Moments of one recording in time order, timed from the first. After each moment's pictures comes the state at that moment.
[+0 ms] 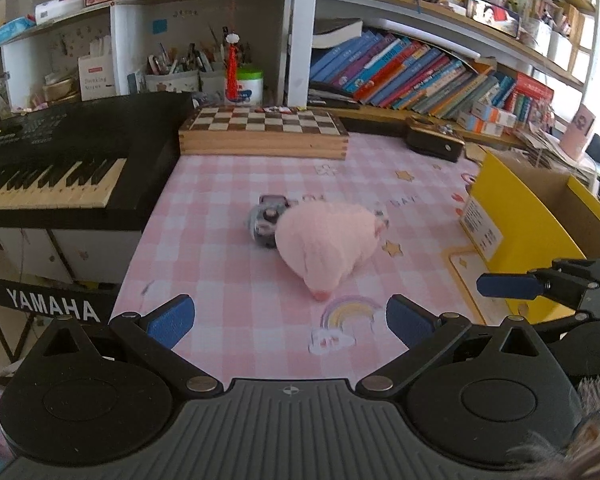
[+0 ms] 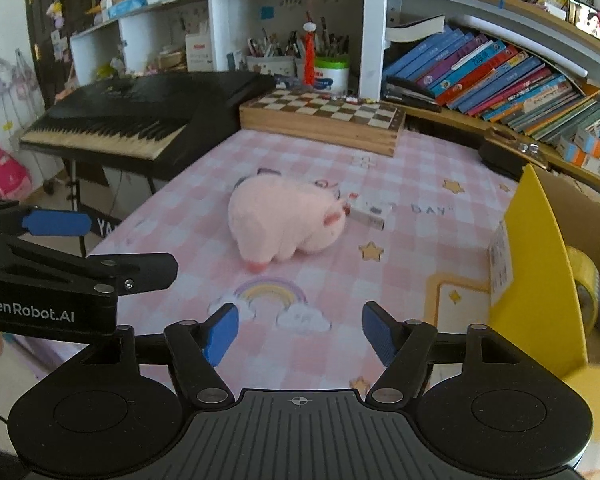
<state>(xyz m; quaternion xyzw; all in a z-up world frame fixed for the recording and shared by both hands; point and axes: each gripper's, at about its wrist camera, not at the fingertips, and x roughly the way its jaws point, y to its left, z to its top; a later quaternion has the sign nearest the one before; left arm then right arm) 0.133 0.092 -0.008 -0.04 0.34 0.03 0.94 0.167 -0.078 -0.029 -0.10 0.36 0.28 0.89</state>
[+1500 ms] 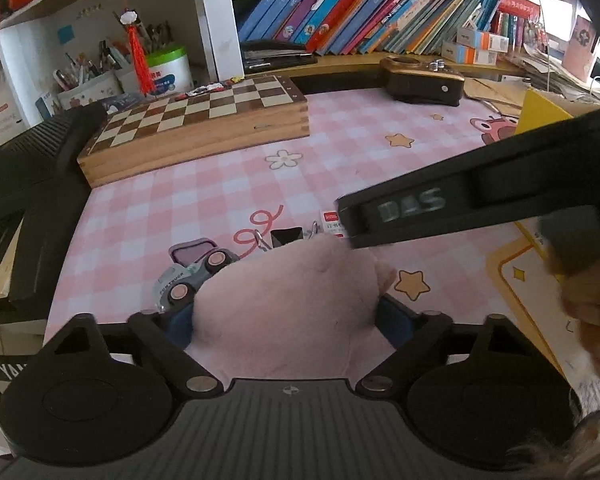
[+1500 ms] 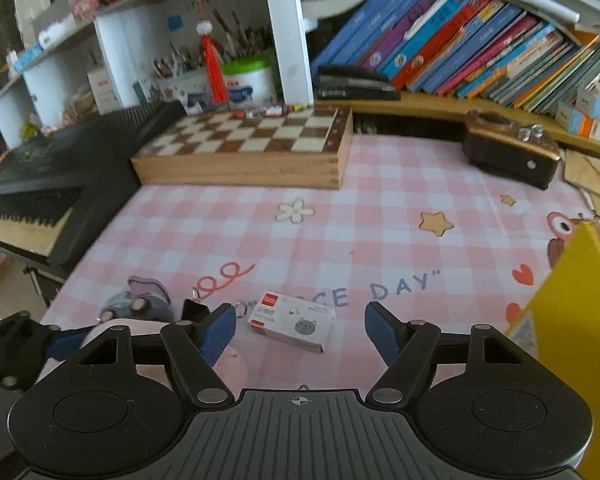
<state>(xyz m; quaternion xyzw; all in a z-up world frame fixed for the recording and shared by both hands) 0.280 0.049 -0.064 0.06 0.39 -0.02 0.92 0.335 -0.054 -0.063 -0.04 0.40 0.22 0.89</state>
